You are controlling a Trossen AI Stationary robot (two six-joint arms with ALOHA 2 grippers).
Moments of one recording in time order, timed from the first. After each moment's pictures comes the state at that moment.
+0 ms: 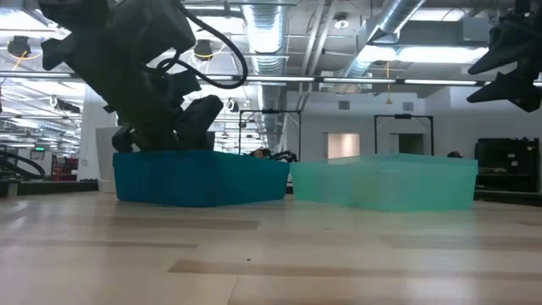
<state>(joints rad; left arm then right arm) -0.27 1.65 0.72 -0.15 -0.83 -1.05 0.20 0.05 0.47 -0.86 0.42 0.84</state>
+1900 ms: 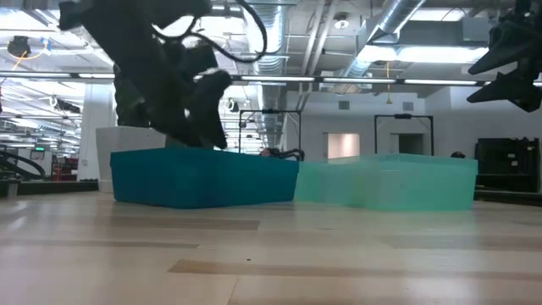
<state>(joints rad) -0.27 1.62 0.88 -0.36 -0.76 -0.92 0.20 0.05 0.47 -0.86 0.42 0.84</state>
